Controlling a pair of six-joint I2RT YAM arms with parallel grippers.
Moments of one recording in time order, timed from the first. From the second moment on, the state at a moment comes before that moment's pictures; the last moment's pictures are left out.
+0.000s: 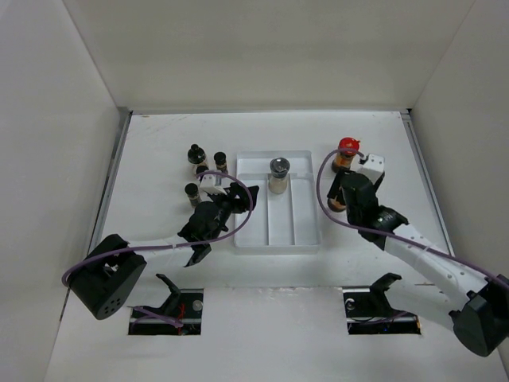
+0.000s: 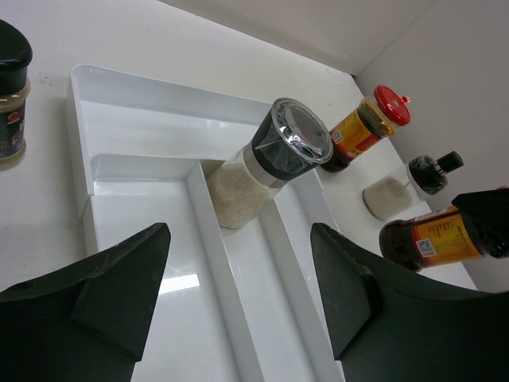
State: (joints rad) left arm -0.72 1.29 0.32 0.95 -0.30 -0.60; right arm 0.54 0.99 0.67 -0.20 0.68 0.51
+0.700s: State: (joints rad) left arm -0.69 1.28 0.32 0.95 -0.30 -0.61; right arm 0.86 1.40 0.88 0.02 0.57 0.48
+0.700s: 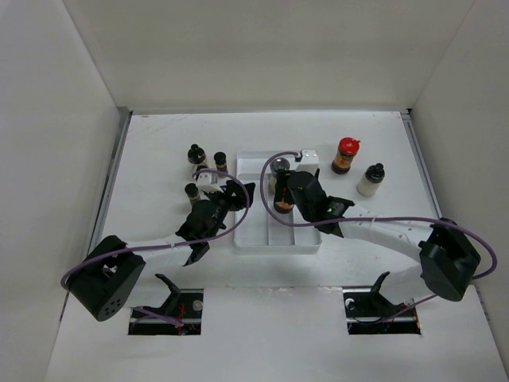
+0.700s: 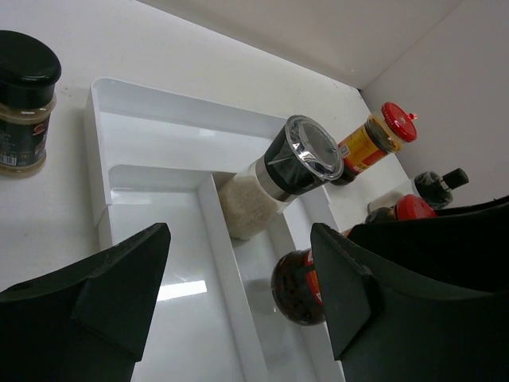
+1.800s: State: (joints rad) left arm -0.69 1.28 0.32 0.95 -0.28 -0.61; right arm 0.73 1.21 0.84 0.16 0.58 0.41
